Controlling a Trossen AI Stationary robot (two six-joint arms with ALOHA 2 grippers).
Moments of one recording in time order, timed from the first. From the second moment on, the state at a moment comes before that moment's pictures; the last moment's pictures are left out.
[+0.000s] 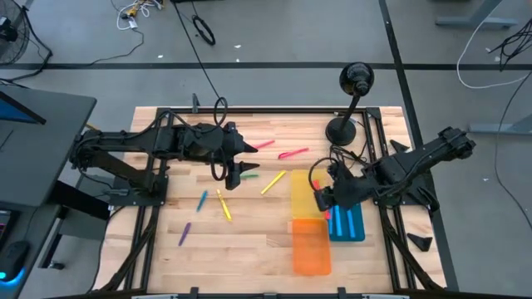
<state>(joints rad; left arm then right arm) -0.05 1.35 1.42 -0.54 -0.16 -0.09 0.46 1.30 1.33 -1.08 0.25 1.61</state>
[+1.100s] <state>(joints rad) -0.05 1.35 1.42 -0.52 -0.04 -0.07 0.60 1.31 1.01 -1.24 0.10 2.16</state>
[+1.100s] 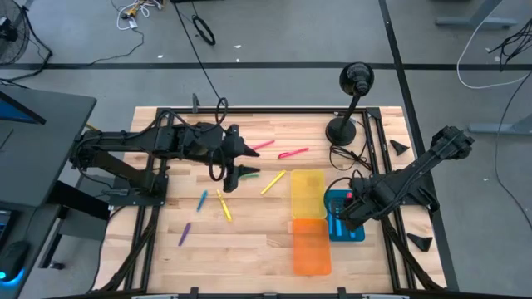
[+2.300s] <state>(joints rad) -0.05 1.35 1.42 -0.52 0.12 -0.09 0.54 1.31 0.62 -0.74 0.05 2.07</state>
